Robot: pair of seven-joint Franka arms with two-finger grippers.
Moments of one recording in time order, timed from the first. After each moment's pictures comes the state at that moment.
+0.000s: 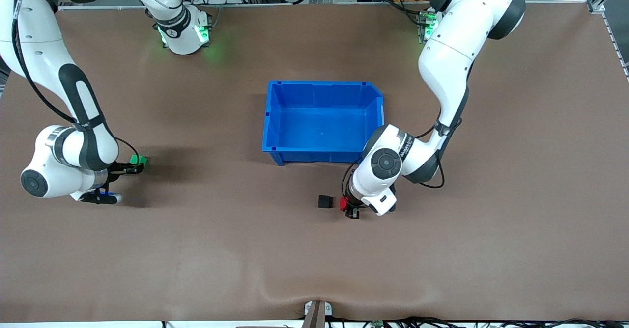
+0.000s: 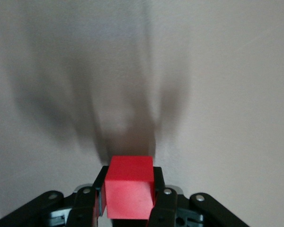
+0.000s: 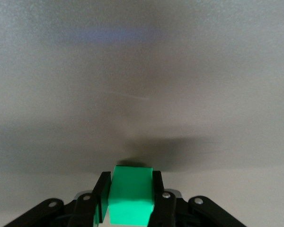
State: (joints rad) left arm -0.45 0.96 -0.15 -1.25 0.01 2.34 -2.04; right arm -0.21 0.66 0.02 -1.73 0.00 1.97 -0.09
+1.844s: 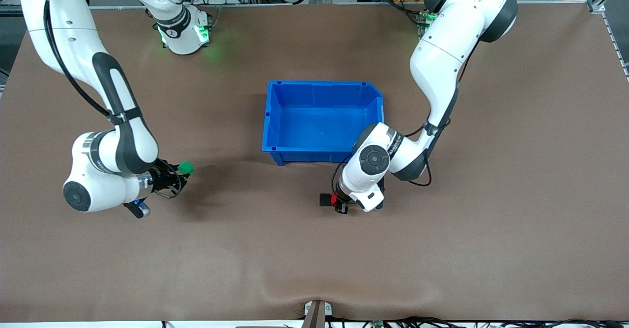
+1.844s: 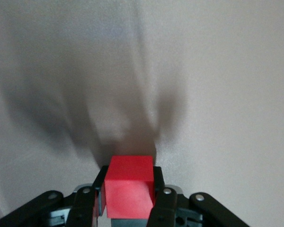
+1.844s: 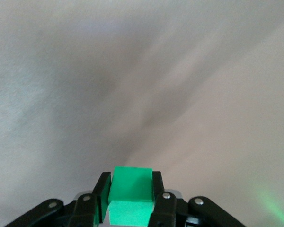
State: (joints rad) left arm -0.48 0.99 -0.16 -1.23 0.00 2.38 -2.00; right arm 0.04 0.66 0.06 -1.55 0.22 1.80 0.82
